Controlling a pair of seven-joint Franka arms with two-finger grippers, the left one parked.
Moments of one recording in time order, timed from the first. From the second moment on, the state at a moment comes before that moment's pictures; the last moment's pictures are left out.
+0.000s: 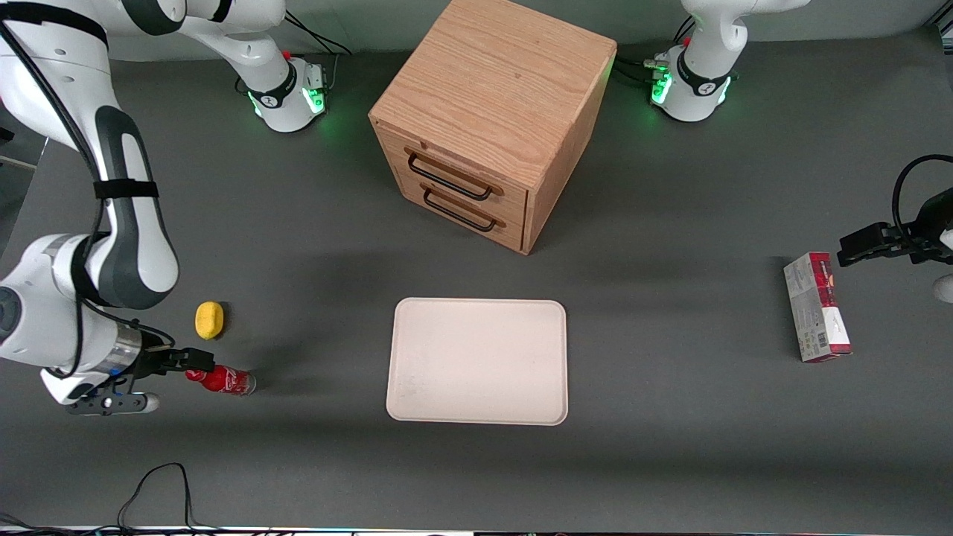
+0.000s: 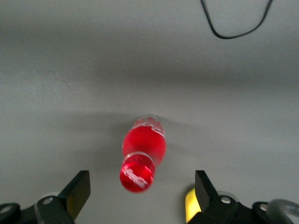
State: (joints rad) arm 0.01 0.58 -0.06 -1.50 0.06 2.12 -0.09
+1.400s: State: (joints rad) arm 0.01 0.58 -0.04 -1.31 0.06 1.85 -0.01
